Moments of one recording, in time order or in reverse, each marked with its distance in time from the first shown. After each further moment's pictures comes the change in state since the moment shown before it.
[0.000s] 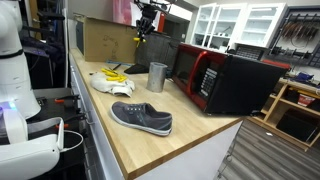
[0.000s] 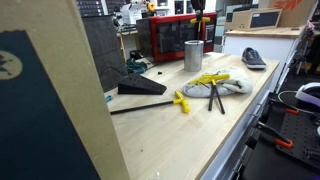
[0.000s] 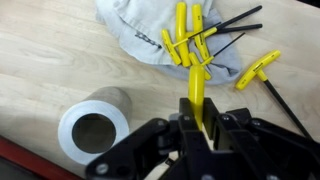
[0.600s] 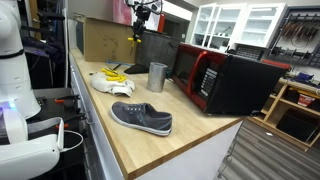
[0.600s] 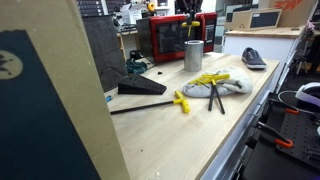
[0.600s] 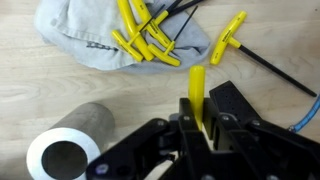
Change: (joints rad) arm 0.053 -0.025 0.038 -0.064 0.072 0.098 0.385
